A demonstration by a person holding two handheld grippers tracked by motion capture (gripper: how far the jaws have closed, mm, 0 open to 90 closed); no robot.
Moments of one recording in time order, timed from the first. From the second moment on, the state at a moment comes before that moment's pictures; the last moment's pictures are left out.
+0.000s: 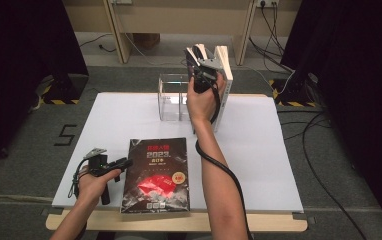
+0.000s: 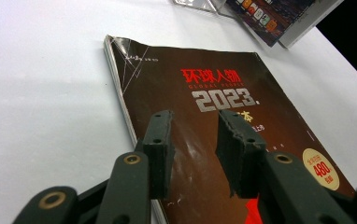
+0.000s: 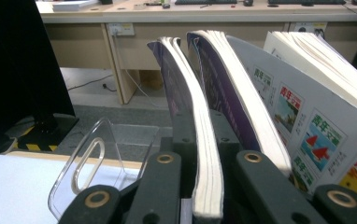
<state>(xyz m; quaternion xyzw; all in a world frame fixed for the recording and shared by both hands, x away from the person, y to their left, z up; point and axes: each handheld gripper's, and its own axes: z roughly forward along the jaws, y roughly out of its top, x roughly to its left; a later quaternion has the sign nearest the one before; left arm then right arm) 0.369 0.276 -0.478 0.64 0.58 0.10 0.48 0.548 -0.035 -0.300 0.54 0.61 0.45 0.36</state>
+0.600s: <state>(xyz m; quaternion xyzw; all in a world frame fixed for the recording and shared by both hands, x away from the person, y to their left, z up) 0.369 0.275 -0.478 0.65 0.58 0.10 0.48 0.547 -0.043 -0.288 0.55 0.64 0.44 0.29</state>
